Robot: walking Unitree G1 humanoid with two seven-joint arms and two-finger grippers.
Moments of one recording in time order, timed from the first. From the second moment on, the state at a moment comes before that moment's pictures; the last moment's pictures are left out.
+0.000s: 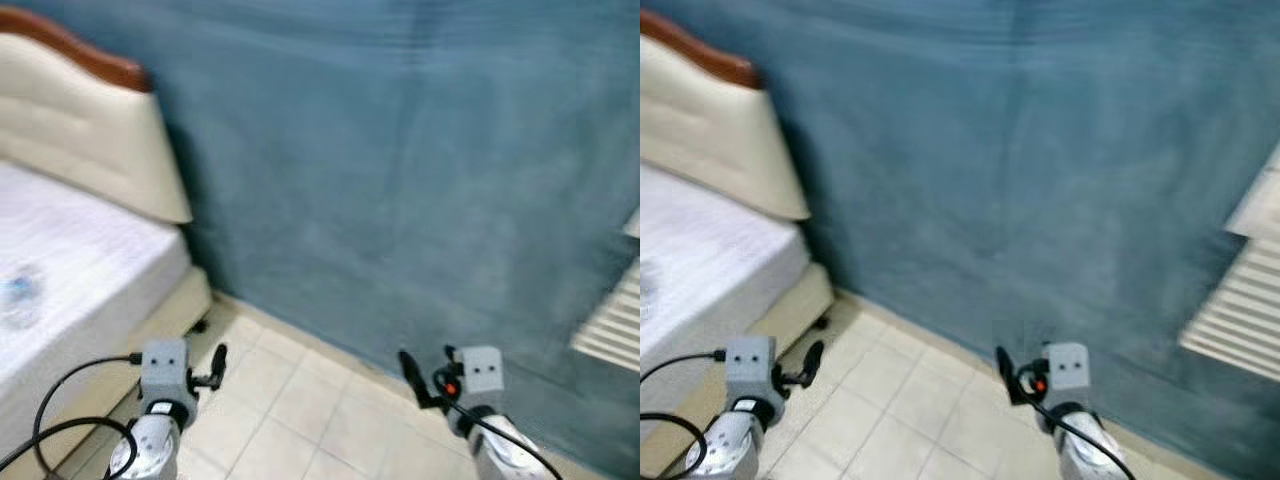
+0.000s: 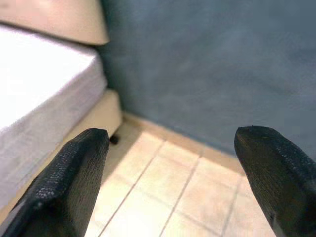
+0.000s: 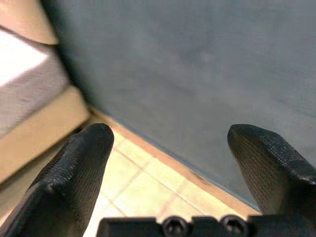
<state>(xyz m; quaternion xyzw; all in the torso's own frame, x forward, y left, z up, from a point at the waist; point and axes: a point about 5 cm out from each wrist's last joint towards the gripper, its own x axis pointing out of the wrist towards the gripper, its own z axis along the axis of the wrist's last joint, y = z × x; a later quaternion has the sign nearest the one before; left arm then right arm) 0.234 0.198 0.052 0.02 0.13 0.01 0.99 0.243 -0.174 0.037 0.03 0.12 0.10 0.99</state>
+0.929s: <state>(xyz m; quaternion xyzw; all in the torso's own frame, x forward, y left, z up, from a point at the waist) 0.245 0.197 0.057 0.04 0.11 0.03 0.99 0.248 -0.176 0.045 0.01 0.10 0.10 0.99</state>
